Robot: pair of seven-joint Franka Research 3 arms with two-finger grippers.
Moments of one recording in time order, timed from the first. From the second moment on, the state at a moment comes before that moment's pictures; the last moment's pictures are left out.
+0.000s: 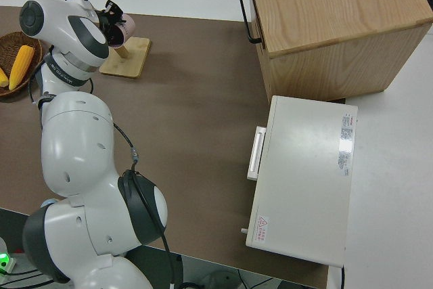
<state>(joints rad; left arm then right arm) 0.21 0.40 0.41 -1.52 -0.79 2.34 1.02 0.19 0.58 0.33 -1.36 -0.61 2.41 -0.31</state>
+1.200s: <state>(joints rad) 0.21 0.40 0.41 -1.52 -0.79 2.34 1.02 0.18 0.59 0.33 -1.34 -0.61 2.41 -0.31</state>
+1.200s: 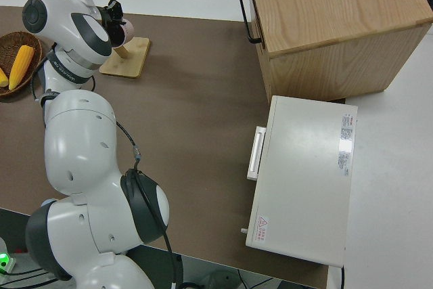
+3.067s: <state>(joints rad) 0.20 0.39 0.41 -1.52 -0.79 2.35 1.01 0.17 0.58 0.33 -1.34 -0.61 2.41 -0.27</state>
